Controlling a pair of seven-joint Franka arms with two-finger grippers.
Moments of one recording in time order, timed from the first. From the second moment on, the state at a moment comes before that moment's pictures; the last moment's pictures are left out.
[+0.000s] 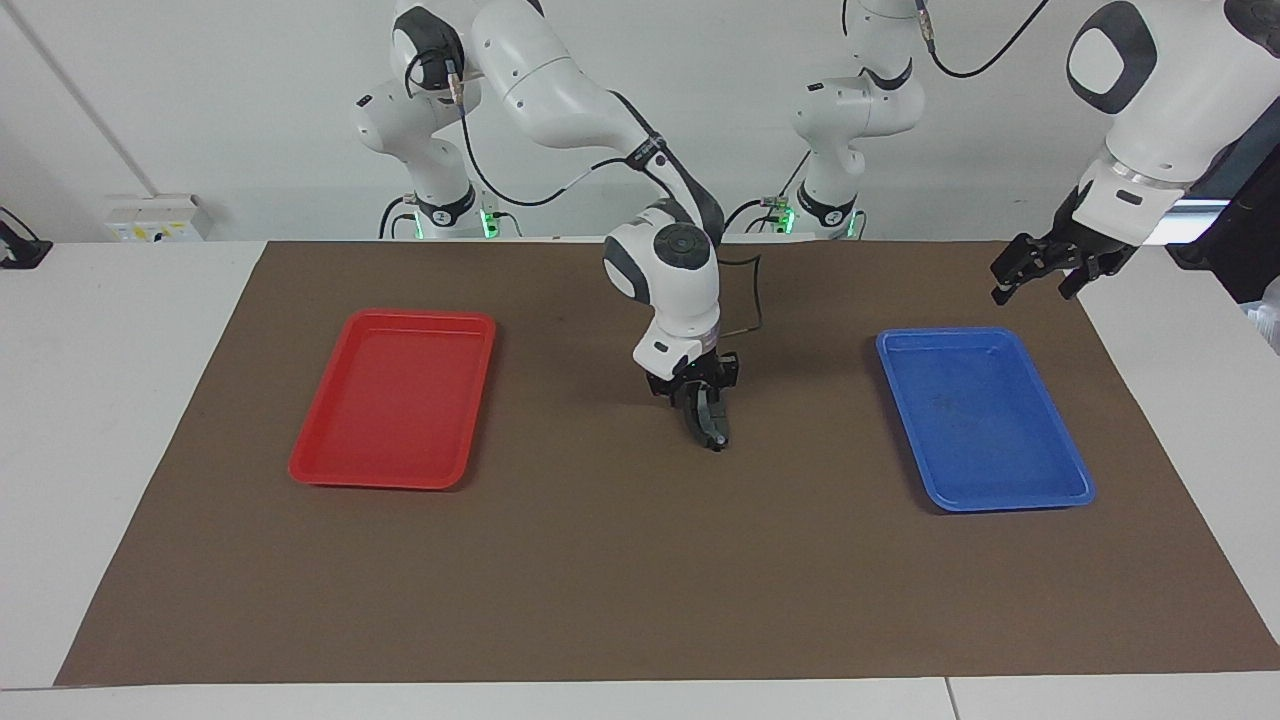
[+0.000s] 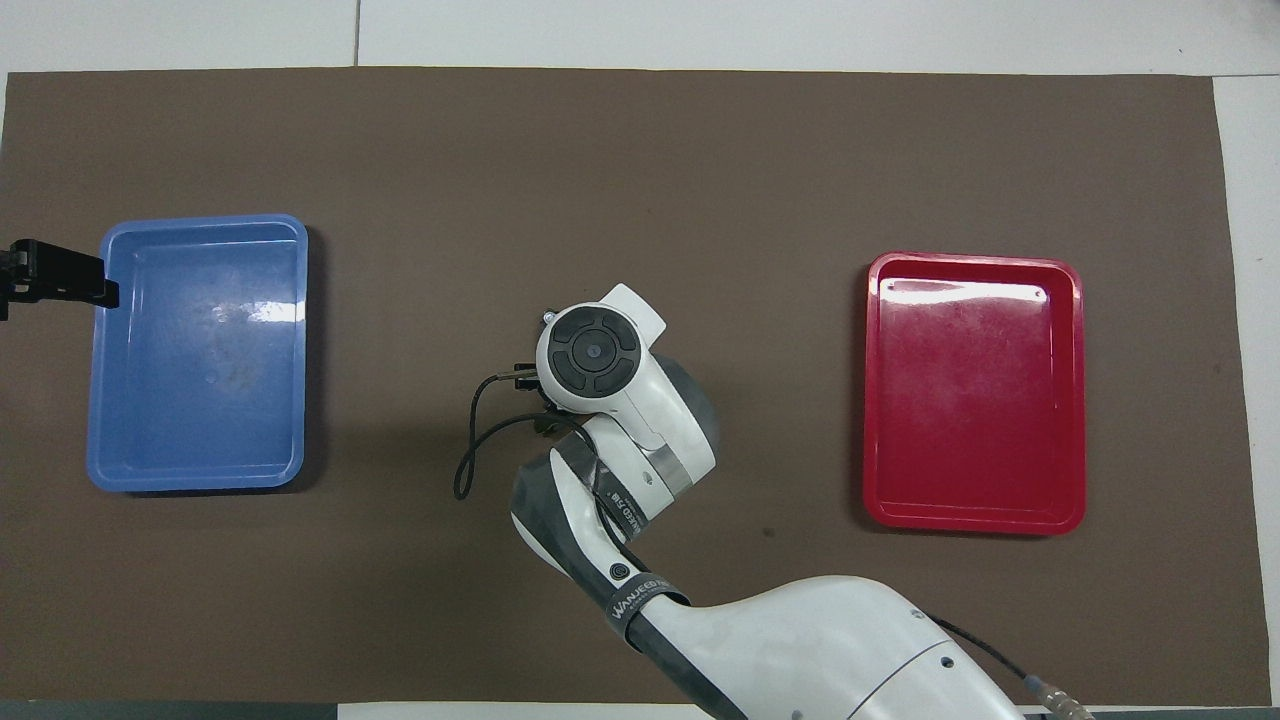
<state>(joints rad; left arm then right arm) 0.03 -0.01 -0.01 -1.66 -0.02 1.65 0.00 0.77 0.56 -0.06 -1.65 0.13 2.32 0.61</state>
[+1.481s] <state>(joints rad) 0.02 -0.01 -0.01 -1.66 0.00 1.65 -0.01 0.08 0.02 -0.09 -1.59 -0.02 1.50 -0.03</state>
